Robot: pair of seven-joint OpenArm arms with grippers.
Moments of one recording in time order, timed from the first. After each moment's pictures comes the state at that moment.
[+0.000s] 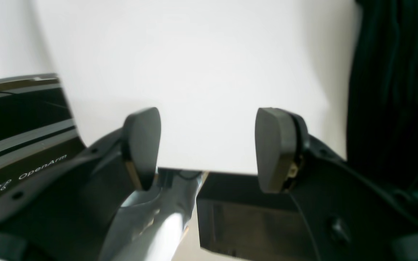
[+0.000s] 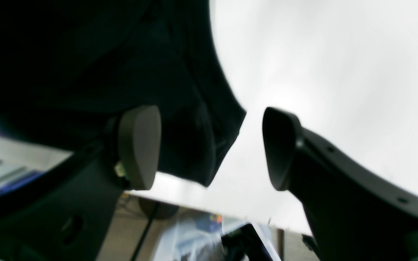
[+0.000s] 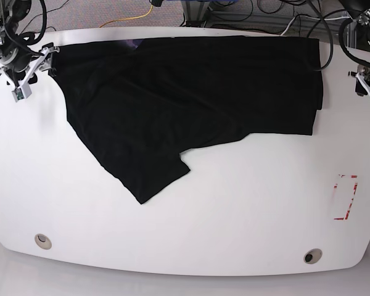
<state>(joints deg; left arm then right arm) 8.0 -23.4 -41.9 107.4 -23.5 -41.9 84.0 -23.8 23.7 42.0 104.8 42.5 40.0 -71.4</state>
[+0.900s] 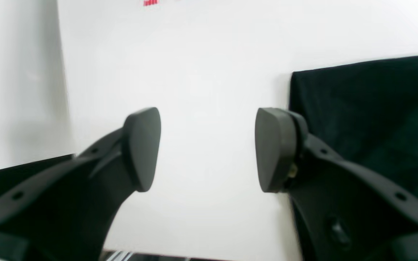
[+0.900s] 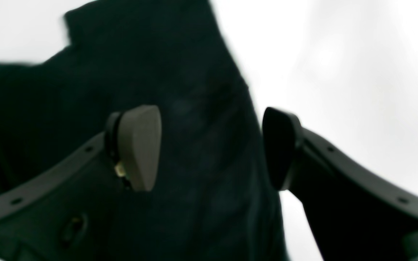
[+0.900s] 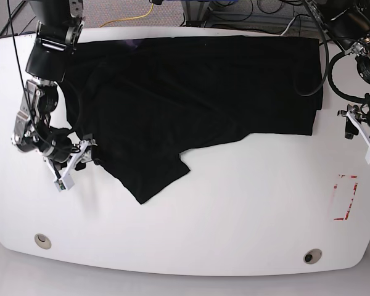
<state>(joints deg) -5.4 -18.2 -37.5 107.3 -23.0 -41.9 83.6 17.6 19.8 16.7 70.0 33.2 40.0 -60.9</state>
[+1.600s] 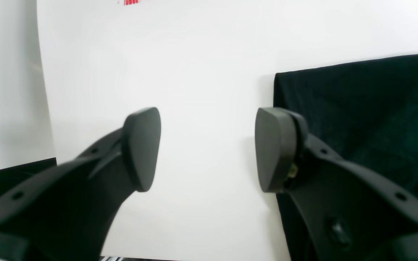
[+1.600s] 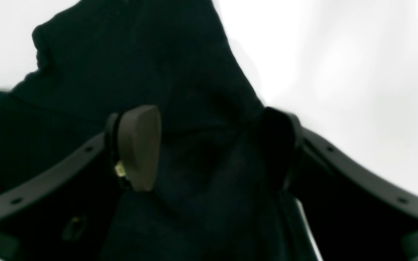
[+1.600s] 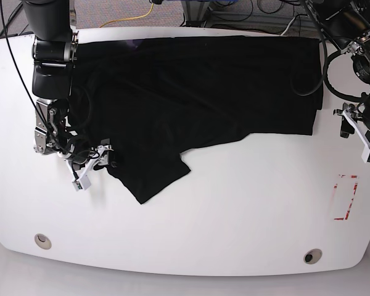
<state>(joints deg) -5.3 -17.5 -37.5 107.3 -23.3 -41.9 83.8 24.3 20.4 3.7 46.6 31.2 39.7 -41.3</state>
